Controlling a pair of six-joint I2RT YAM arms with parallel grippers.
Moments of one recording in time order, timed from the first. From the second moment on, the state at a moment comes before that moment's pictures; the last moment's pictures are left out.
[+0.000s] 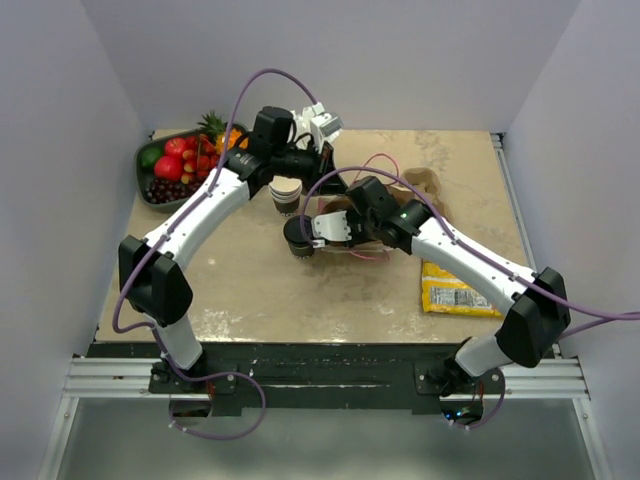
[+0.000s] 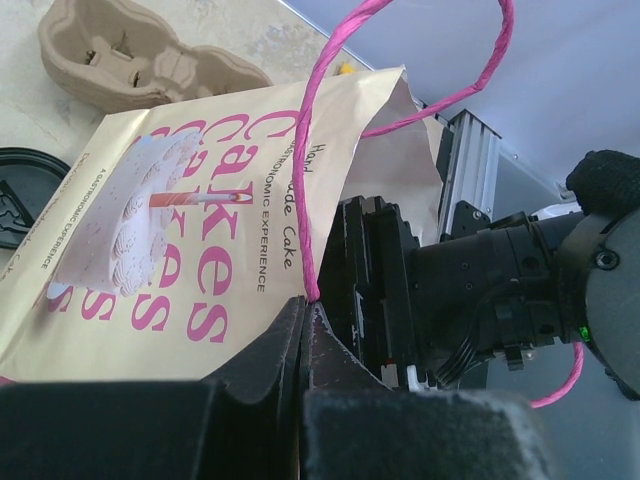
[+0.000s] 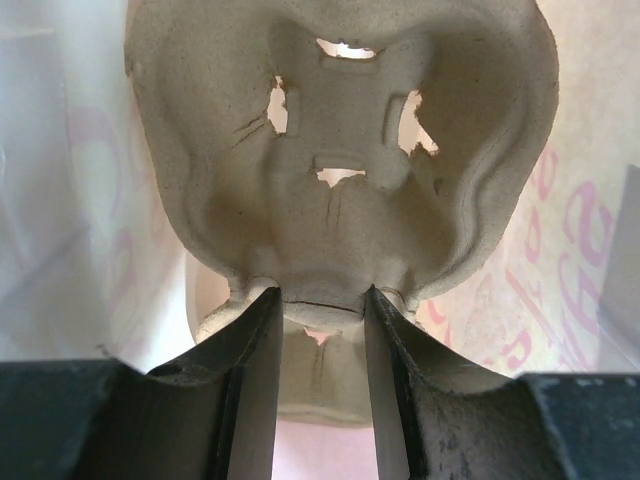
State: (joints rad) left arm -0.52 1.76 1.70 -0.46 0.83 -0.12; right arm 0.73 1.49 1.29 -0.72 0.17 -1.12
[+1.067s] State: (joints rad) left arm -0.51 1.82 1.74 -0.58 1.03 0.06; right arm 0.68 1.54 1.24 -0.63 0.04 -1.21
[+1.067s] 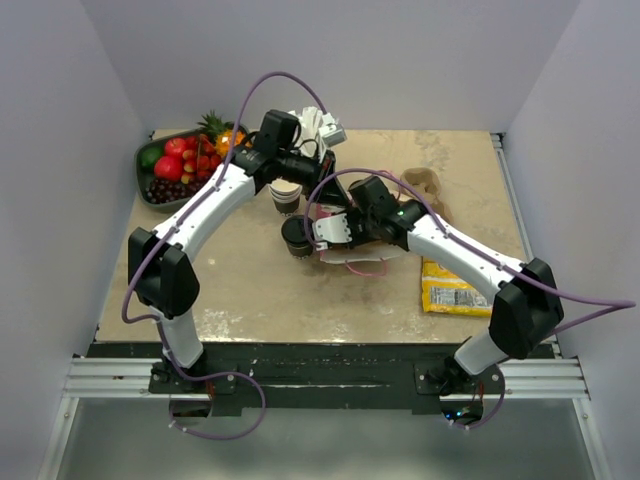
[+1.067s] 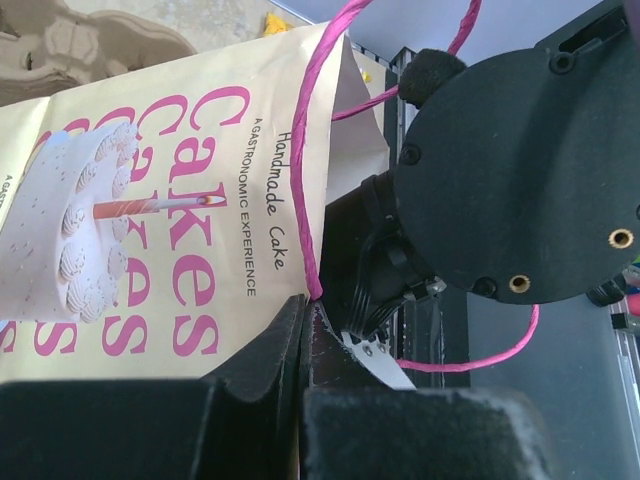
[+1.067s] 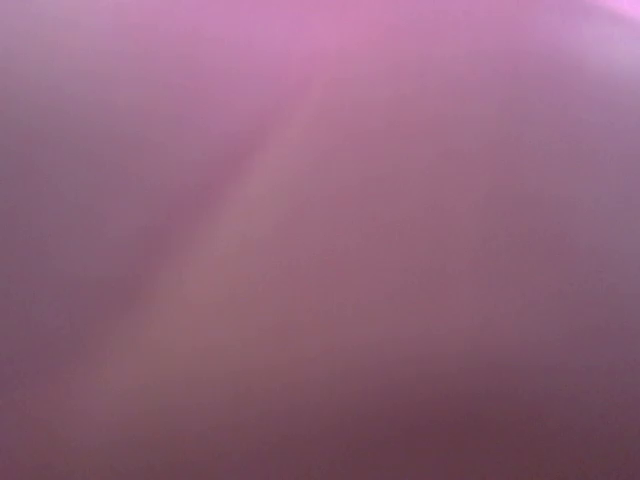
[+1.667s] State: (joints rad) left arm -0.49 1.82 1.76 -0.57 1.05 0.00; right arm 0.65 1.55 1.19 -0.52 0.05 -1.20
